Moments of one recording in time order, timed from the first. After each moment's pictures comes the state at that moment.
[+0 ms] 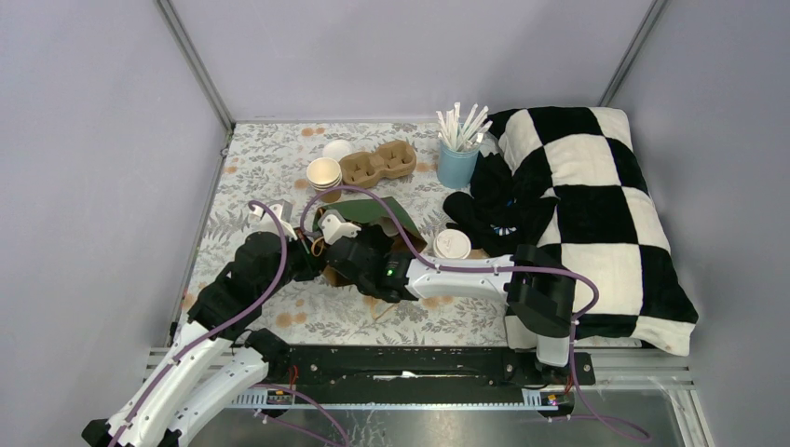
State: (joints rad) left arm -0.57 0.56 0.72 -0.65 -0.05 -0.68; right arm 1.26 1.88 1.36 -0.14 0.95 -0.24
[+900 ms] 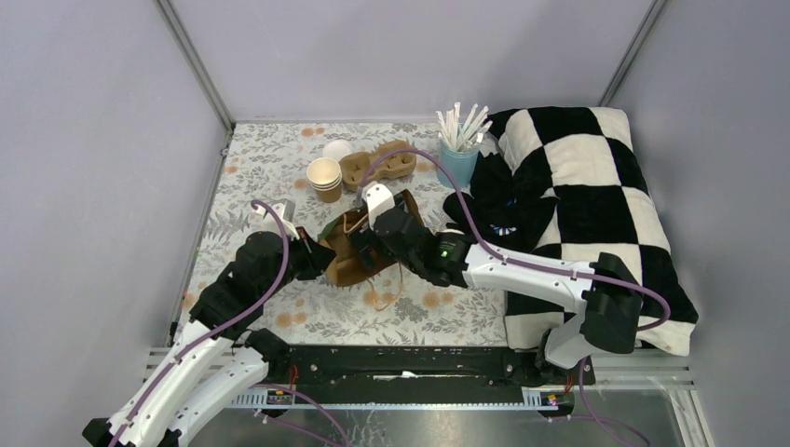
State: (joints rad) left arm -0.57 0.56 0.71 -0.61 -0.02 -0.67; right arm 1.14 1.55 1.20 -0.19 0.38 0.16
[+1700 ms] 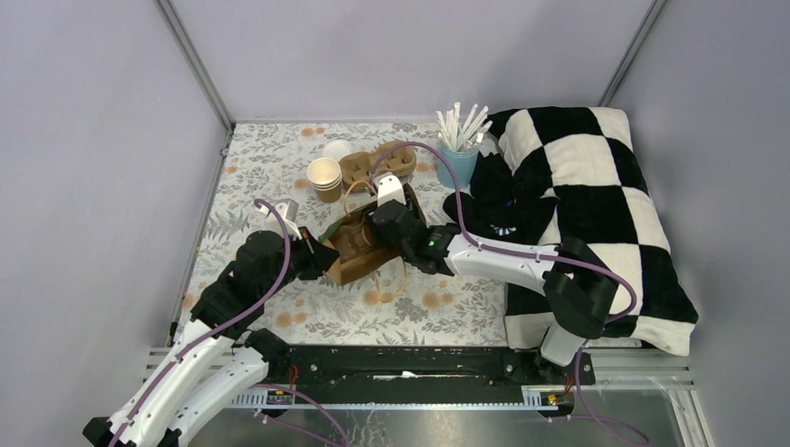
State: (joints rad) left arm -0.57 0.57 0.70 -0.58 0.02 -0.66; right arm 1.03 1.69 1.18 -0.09 0.53 0.26
